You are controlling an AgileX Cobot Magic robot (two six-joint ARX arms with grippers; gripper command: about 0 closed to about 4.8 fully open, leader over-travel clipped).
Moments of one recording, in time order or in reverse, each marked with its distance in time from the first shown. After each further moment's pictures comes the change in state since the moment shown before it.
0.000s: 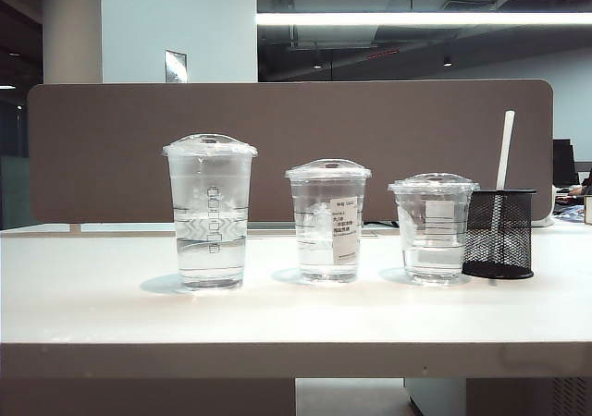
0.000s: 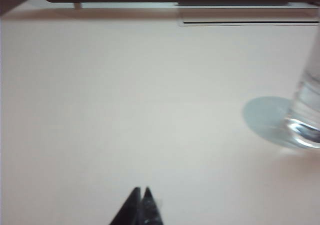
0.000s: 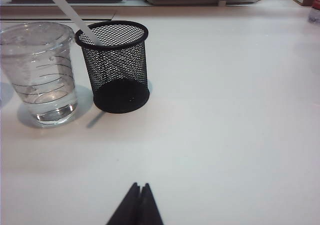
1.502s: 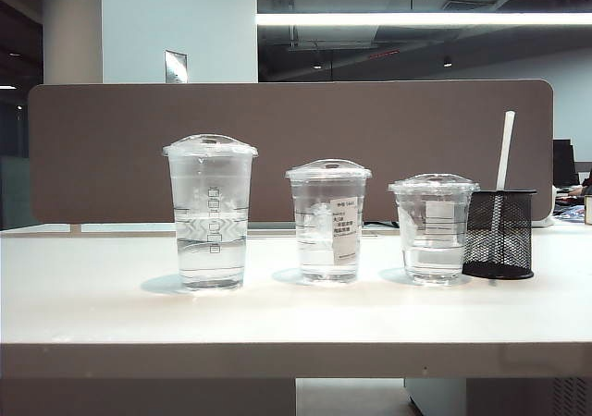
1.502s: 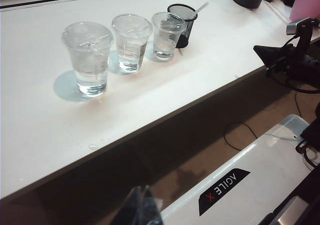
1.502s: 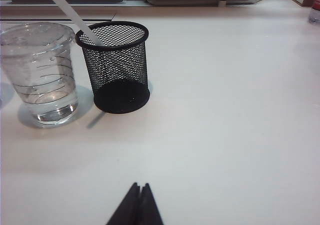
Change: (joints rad) left arm -0.361 0.286 1.282 -1.241 0.290 -0.019; right arm 0.000 -0.001 0.000 0.000 0.001 0.000
